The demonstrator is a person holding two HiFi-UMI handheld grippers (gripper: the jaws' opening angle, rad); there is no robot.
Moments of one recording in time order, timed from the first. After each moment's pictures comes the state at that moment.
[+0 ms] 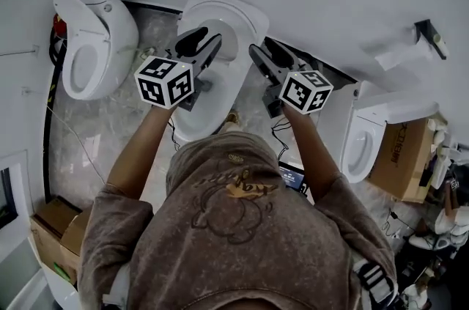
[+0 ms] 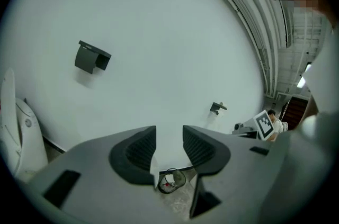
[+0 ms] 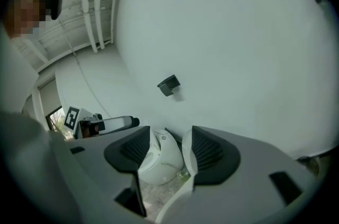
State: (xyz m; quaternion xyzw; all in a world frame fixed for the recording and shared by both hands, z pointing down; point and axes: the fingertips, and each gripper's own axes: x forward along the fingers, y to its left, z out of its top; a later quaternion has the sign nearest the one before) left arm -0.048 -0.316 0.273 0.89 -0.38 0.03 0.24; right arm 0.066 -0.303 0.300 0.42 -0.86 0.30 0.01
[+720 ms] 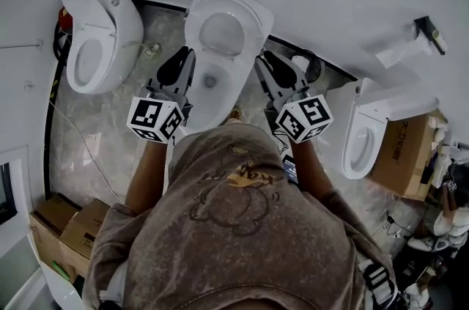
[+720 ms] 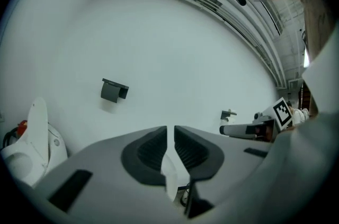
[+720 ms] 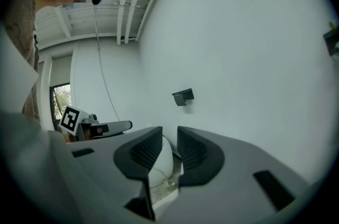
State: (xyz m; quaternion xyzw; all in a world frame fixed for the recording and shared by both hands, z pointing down) left arm -0.133 -0.236 0.247 0.87 -0.48 -0.03 0.13; right arm 0.029 -0.225 0.245 0.43 -0.89 0.15 0.02
